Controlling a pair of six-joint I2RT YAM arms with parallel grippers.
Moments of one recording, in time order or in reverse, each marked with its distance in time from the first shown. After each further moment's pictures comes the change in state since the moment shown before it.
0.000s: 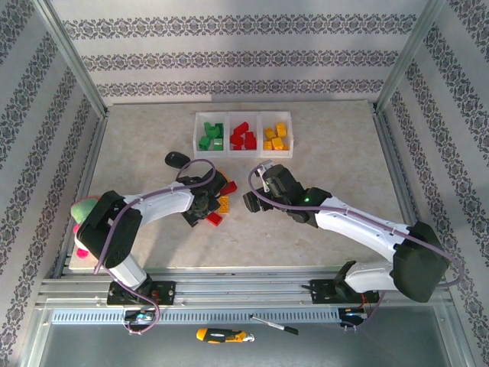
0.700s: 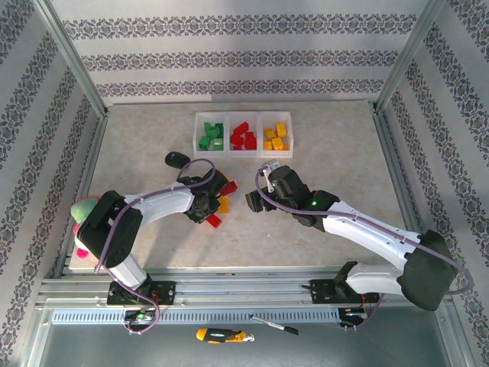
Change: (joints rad) left arm -0.001 -0.018 -0.002 0.026 0.030 0.008; right arm 0.000 -0.077 -0.026 0.002 0.001 0.011
